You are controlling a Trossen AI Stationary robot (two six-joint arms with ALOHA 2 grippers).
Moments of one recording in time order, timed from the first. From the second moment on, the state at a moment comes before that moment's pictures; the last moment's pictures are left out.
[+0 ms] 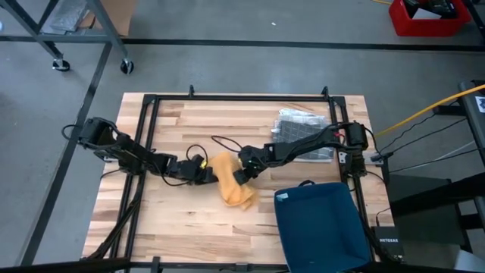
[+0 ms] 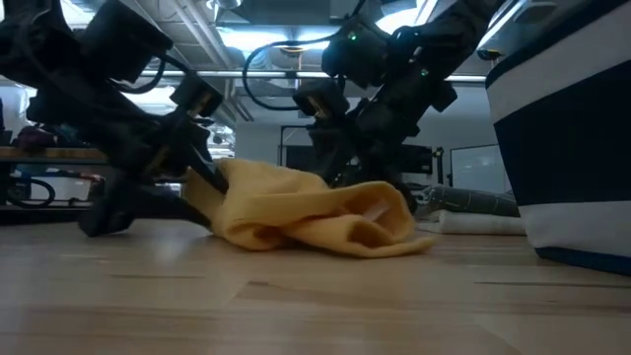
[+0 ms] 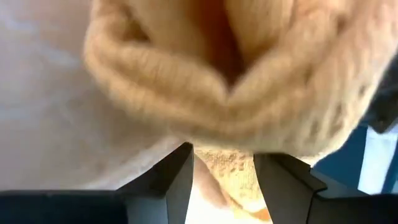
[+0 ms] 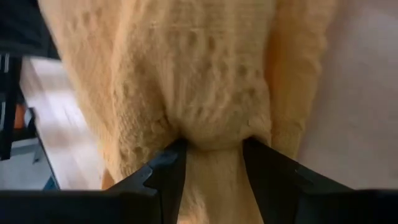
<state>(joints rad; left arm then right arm) -0.20 1.51 0.33 0.59 -0.17 -1.59 0.01 1.95 1.11 -0.04 -0.27 1.00</state>
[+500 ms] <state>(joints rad) -0.11 1.51 0.33 0.65 -0.18 -1.29 0.01 1.97 1.11 0.13 -0.22 1.00</state>
